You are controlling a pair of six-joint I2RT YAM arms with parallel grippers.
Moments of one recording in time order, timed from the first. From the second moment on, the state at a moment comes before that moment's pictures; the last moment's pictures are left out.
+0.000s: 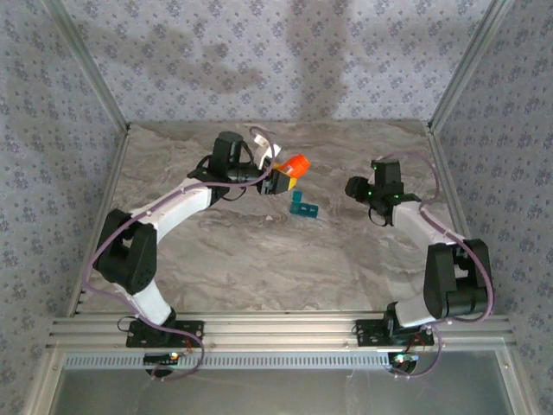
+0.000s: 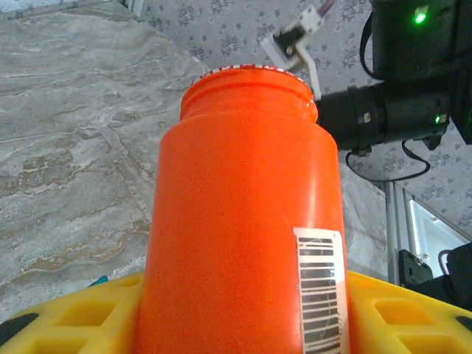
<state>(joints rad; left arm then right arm) -0.53 1.69 1.24 -0.01 0.79 -0.16 0.13 1.45 0.85 -0.18 -0.08 0.47</state>
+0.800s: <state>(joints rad) -0.53 1.63 1.21 0.00 0.74 -0.16 0.24 1.59 0.79 -0.29 0.19 0.56</state>
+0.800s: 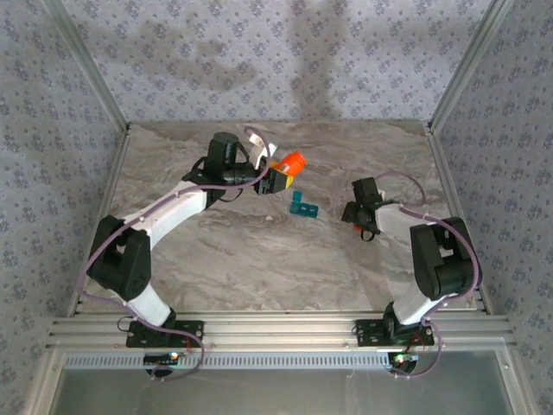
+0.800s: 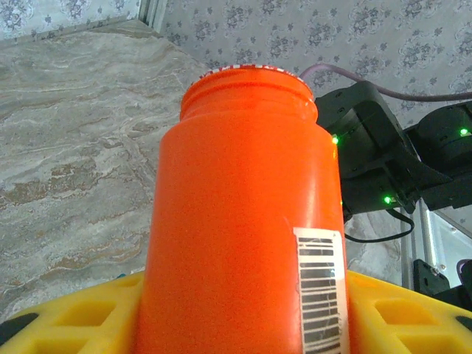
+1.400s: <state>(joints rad) -0.53 1.61 1.20 -0.01 0.74 -0.16 0.29 1.33 0.81 -0.35 0.35 0.49</state>
